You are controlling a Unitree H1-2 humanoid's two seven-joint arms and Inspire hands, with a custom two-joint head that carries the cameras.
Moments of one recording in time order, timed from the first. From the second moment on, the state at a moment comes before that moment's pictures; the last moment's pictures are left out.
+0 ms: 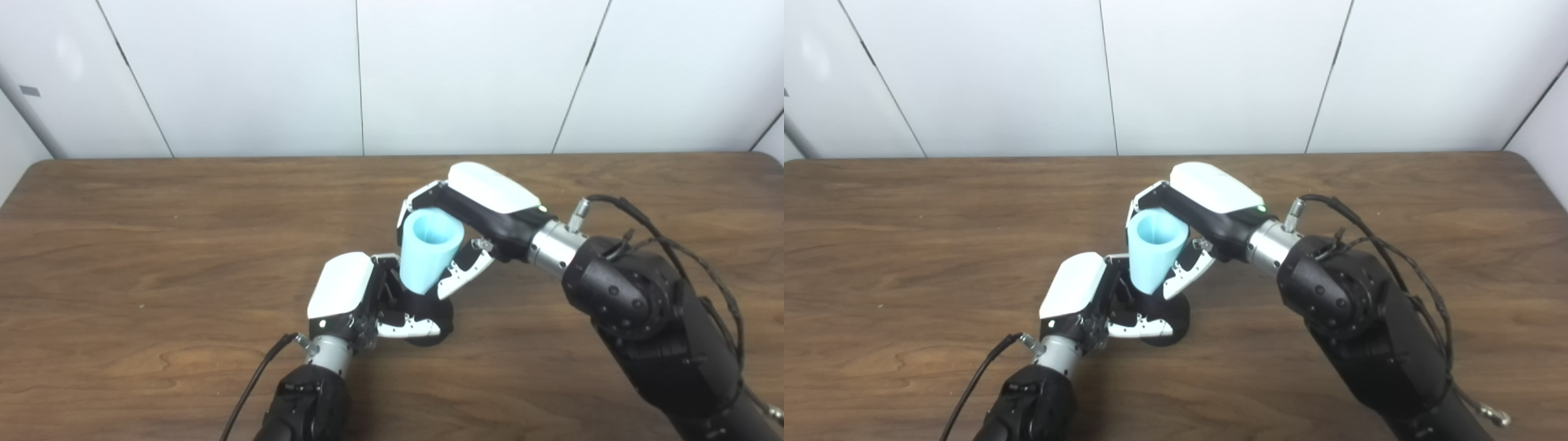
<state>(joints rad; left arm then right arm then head) -0.12 0.07 -0.52 -0.19 0.94 0.39 -0.10 -0.51 -0.38 0.39 -0.52 -0.64 0.35 0.69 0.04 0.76</state>
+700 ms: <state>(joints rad) -0.13 0.07 -0.53 -0.19 0.96 0.39 -0.12 -0.54 -0.40 0.41 -0.53 -0.69 0.34 0.78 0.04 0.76</state>
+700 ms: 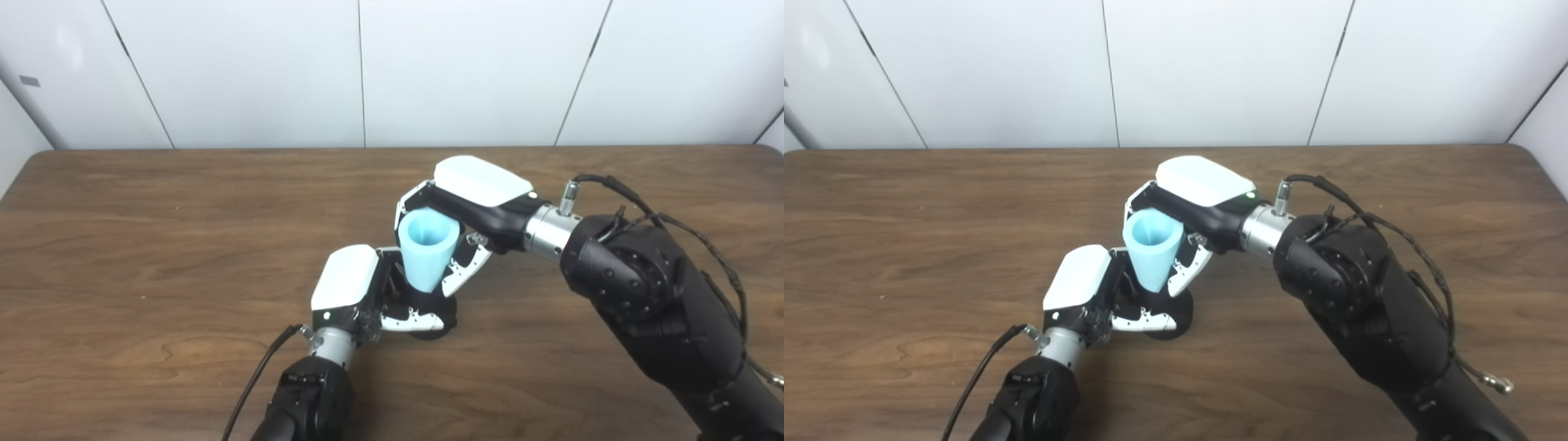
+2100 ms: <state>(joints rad) -0.13 0.06 -0.53 -0.19 0.96 0.39 -0.13 -0.50 -0.48 0.20 -0.67 -0.54 0.41 0.82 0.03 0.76</state>
